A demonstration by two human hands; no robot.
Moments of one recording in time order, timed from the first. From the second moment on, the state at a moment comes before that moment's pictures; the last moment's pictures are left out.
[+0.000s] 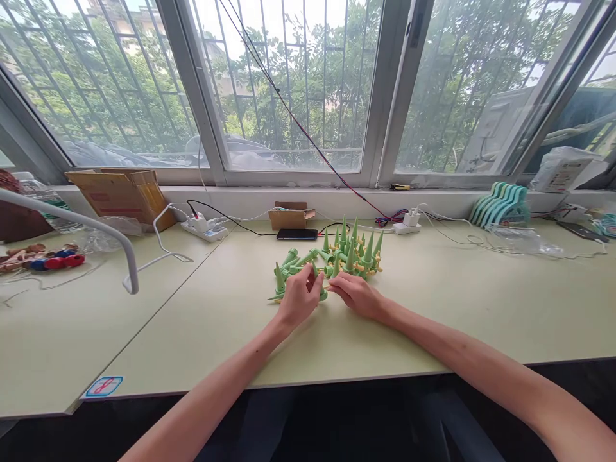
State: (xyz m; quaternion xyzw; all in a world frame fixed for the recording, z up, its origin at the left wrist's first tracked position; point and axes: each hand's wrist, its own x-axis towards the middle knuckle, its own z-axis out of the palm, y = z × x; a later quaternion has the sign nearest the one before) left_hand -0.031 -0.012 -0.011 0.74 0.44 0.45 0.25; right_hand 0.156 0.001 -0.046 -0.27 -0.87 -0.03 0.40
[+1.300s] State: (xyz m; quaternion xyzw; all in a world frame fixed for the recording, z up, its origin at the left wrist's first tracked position) left_hand -0.028 -0.014 -0.007 0.72 0.43 0.45 0.31; right_hand 0.156 -0.010 -0.043 -0.32 -0.90 -0.02 0.31
